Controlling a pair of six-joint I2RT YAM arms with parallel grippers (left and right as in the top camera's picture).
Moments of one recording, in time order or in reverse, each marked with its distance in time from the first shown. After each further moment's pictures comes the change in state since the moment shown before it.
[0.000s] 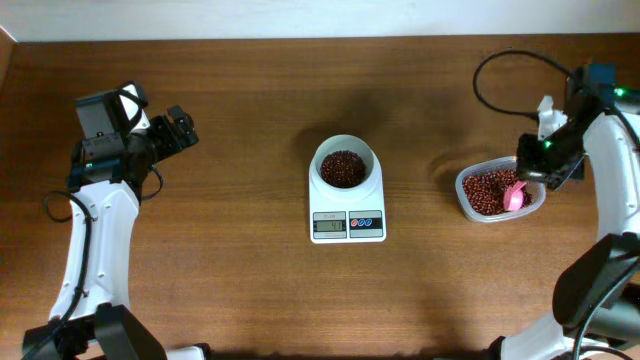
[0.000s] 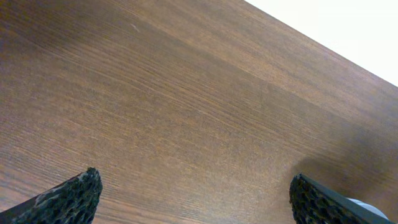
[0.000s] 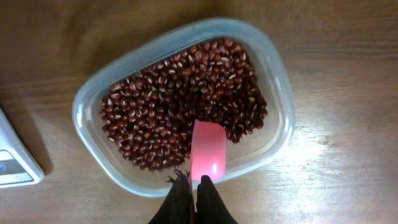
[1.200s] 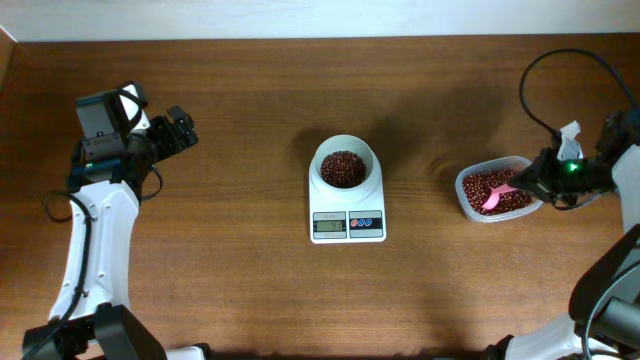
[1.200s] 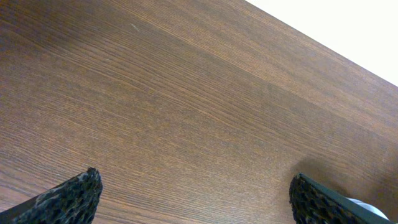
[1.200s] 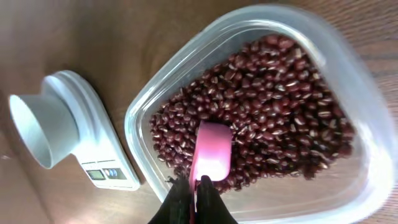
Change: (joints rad) left arm 0.000 0.000 0.000 0.000 0.000 0.000; right arm -0.240 0.000 -0.217 0.188 -0.517 0.022
